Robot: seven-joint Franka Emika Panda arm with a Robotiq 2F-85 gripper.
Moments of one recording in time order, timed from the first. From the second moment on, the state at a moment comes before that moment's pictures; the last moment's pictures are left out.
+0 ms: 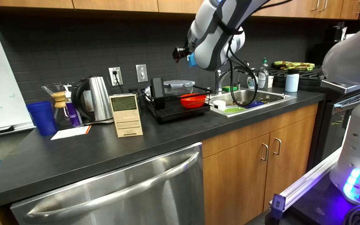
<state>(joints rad) -1.11 -0.64 1.41 -2.46 0.26 3.31 0.44</state>
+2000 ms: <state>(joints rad) -1.07 -0.41 1.48 -1.89 0.00 2.11 0.79</state>
